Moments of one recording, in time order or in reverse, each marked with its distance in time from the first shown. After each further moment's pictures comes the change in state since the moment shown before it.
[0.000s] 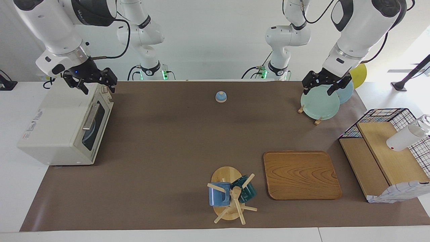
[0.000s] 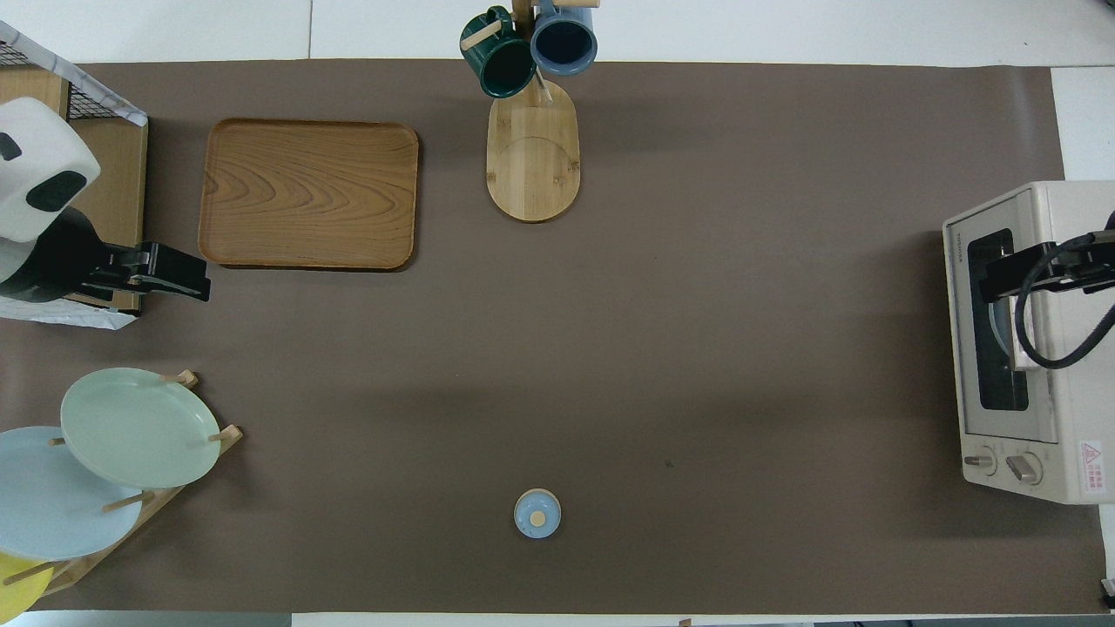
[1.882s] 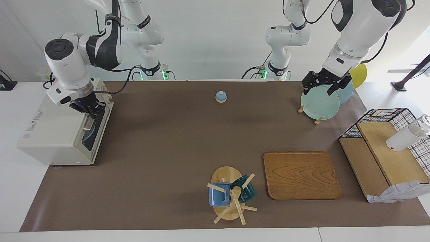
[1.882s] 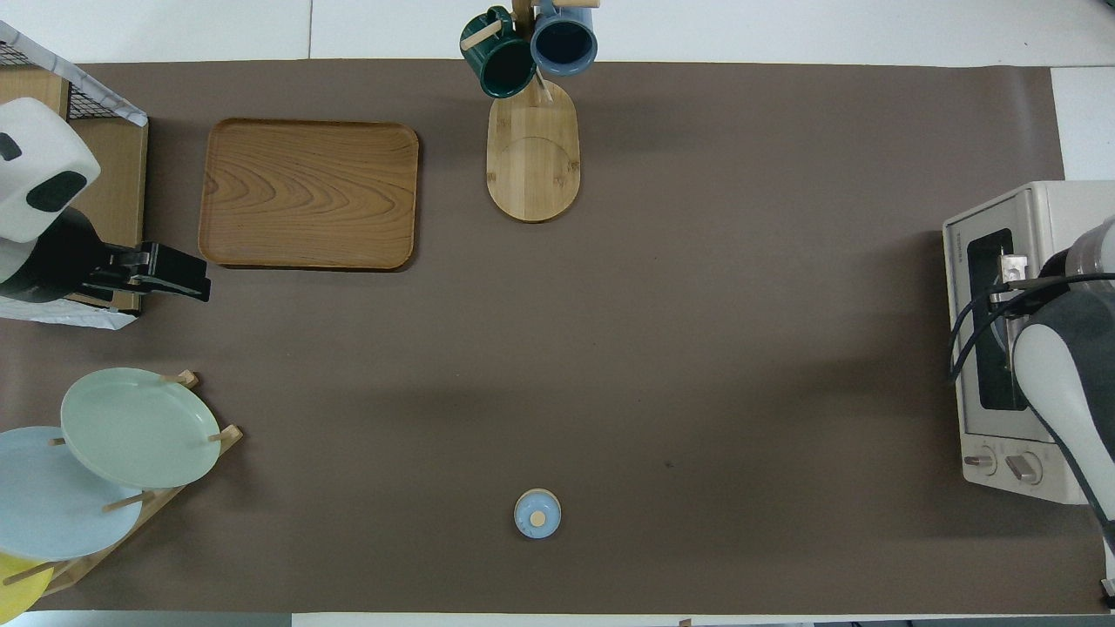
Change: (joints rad) left arm 0.000 0.000 0.000 0.000 0.000 0.000 0.000; right arm -0.079 -0.031 -0.004 -0.423 -0.202 0.458 0.047
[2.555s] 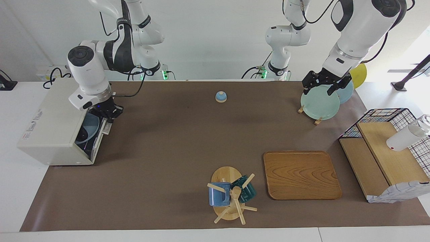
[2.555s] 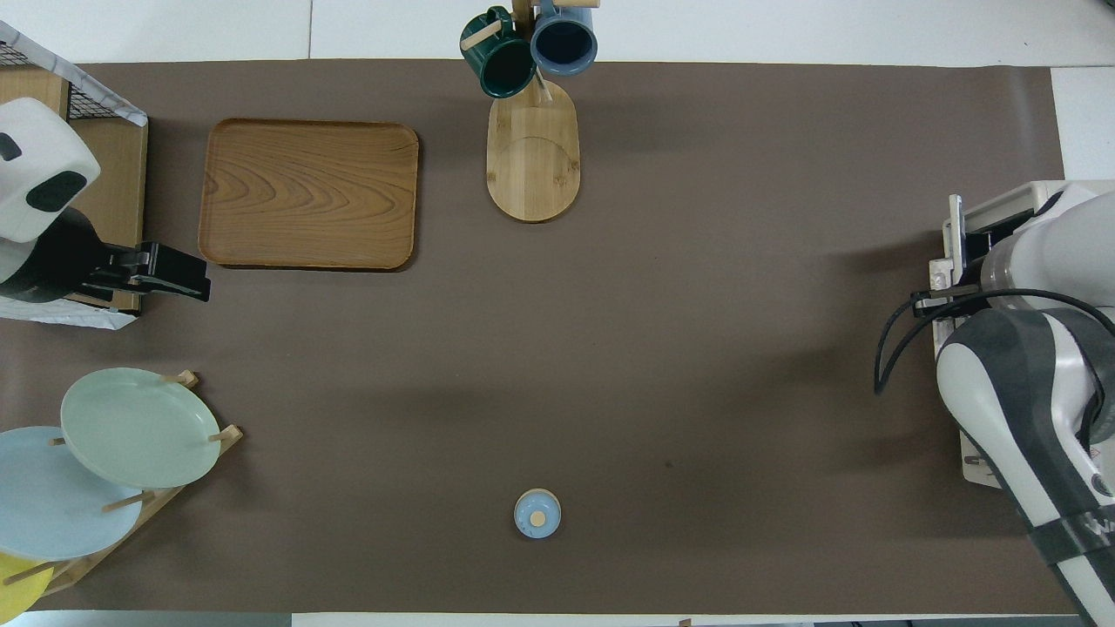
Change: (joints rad) left arm 0.000 0.000 0.000 0.000 0.000 0.000 0.000; right arm 0.074 0.022 0.023 -0.074 0.088 0.094 0.025
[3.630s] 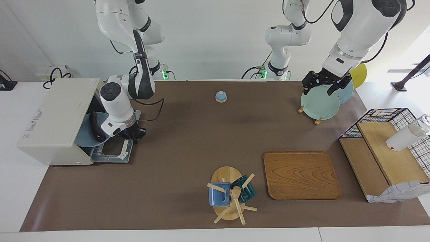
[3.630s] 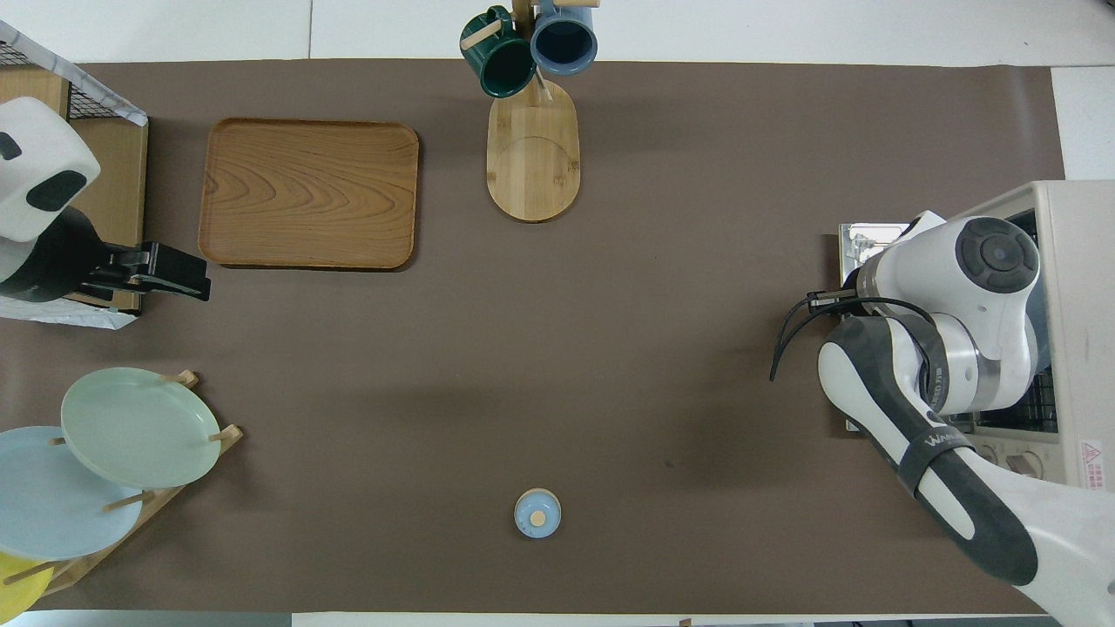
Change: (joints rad) left arm 0.000 0.000 0.000 0.000 0.000 0.000 0.000; right arm 0.055 0.211 0.010 -0.090 0.088 0.338 0.057
